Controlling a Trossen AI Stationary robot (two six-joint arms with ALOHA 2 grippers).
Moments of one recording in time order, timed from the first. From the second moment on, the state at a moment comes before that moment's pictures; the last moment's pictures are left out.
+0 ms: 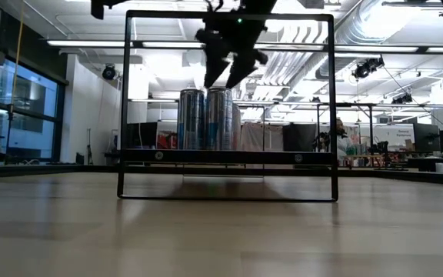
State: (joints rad) left arm -0.24 0.82 0.69 0.23 -0.72 -0.39; right arm -0.11 1.92 1.76 -0.81 0.45 0.28
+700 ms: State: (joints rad) left arm -0.24 0.82 0.69 0.23 -0.66 -0.39; right arm -0.29 1.59 1.29 -0.47 -0.19 -0.04
